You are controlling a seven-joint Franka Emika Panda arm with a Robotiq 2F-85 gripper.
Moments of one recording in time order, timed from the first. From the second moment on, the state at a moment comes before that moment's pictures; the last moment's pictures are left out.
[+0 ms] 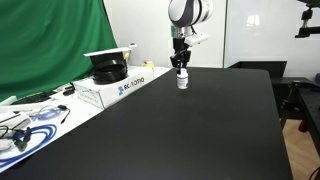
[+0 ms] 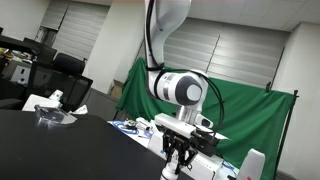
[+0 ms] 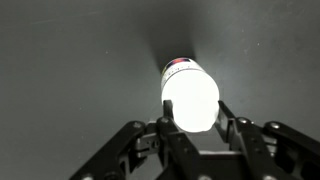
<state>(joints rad) -0.17 0.56 -0.11 -1.92 0.03 2.59 -0.08</state>
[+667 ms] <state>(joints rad) -0.15 0.26 -0.12 -2.33 -0.04 2.71 -0.08</state>
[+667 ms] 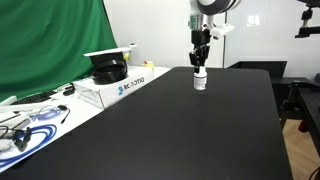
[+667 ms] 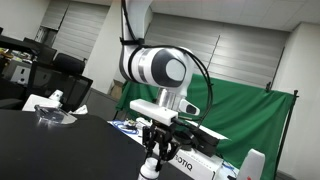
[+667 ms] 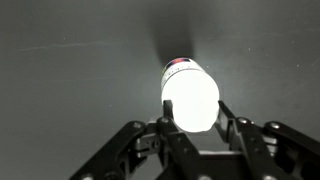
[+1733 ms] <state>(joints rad) -0.15 0.15 -0.12 -2.60 -0.04 2.73 -0.12</state>
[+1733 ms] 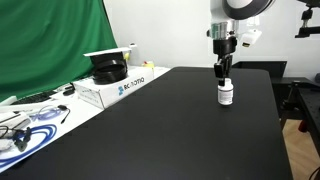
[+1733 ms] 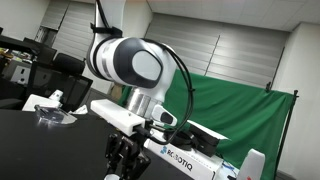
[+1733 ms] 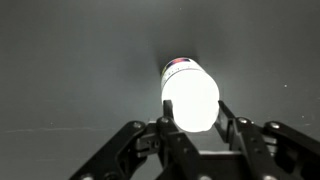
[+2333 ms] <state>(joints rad) -0.15 0.17 -0.12 -2.62 -0.04 2.79 -0.13</state>
